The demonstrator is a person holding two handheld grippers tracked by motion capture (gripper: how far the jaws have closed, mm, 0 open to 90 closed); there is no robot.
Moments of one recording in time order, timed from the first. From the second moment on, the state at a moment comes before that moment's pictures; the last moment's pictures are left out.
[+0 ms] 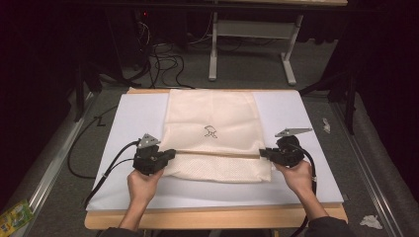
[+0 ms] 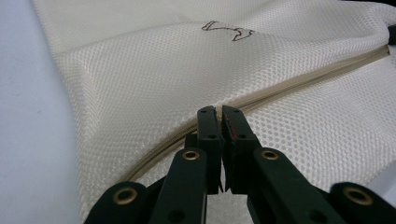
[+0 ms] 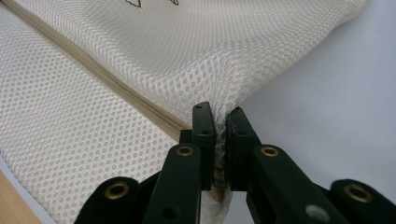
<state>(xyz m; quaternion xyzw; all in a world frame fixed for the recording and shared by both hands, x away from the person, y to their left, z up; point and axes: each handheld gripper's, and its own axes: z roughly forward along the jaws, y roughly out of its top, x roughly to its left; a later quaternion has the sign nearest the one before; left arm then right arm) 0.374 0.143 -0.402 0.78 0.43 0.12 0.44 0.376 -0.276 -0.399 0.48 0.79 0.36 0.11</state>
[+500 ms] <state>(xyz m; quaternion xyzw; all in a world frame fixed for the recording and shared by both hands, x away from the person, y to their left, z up) 0.374 0.150 -0.403 0.78 0.44 0.12 0.43 0.376 -0.282 -0.399 0.48 0.79 0.36 0.12</state>
